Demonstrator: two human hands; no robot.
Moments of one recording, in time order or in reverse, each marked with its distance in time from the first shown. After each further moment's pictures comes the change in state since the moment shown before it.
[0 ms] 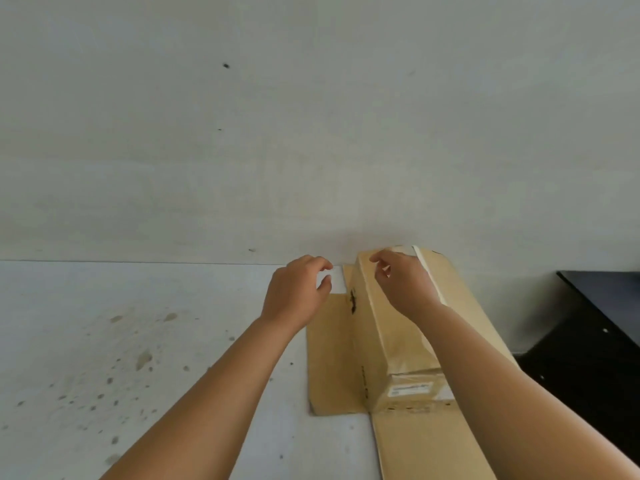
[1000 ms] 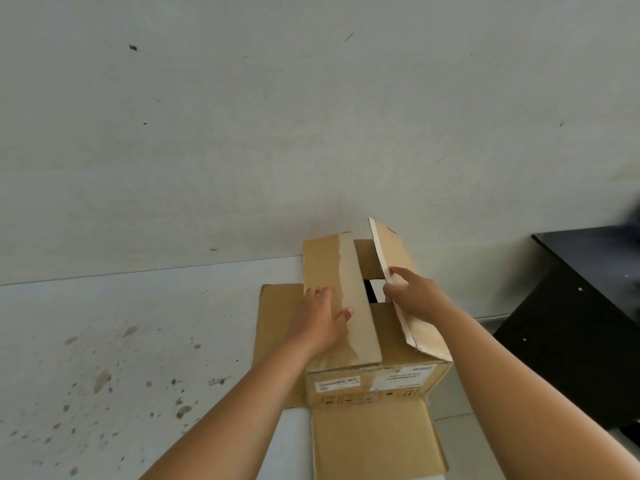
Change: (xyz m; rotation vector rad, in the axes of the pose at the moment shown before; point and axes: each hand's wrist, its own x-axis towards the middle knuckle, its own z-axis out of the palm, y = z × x) left_hand 0.004 0.045 0.117 -0.136 -0.440 -0.257; right_hand -0.004 0.121 -0.007 0.104 -0.290 0.477
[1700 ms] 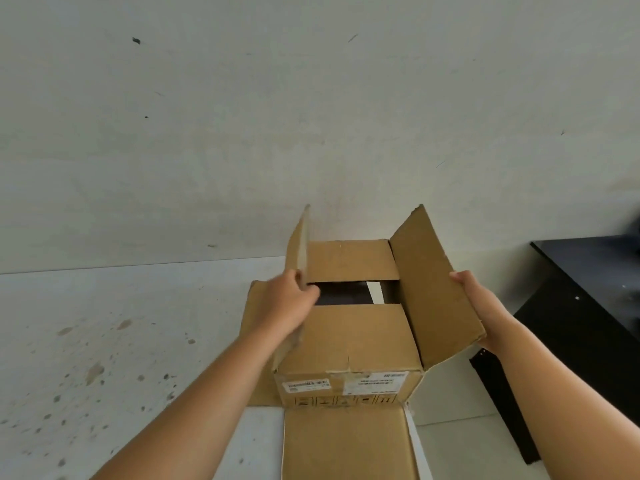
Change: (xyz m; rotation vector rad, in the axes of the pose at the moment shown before) left_hand -0.006 0.008 -0.043 -0.168 0.217 -0.147; right_hand -0.035 0.051 -0.055 0.765 -0.053 0.202
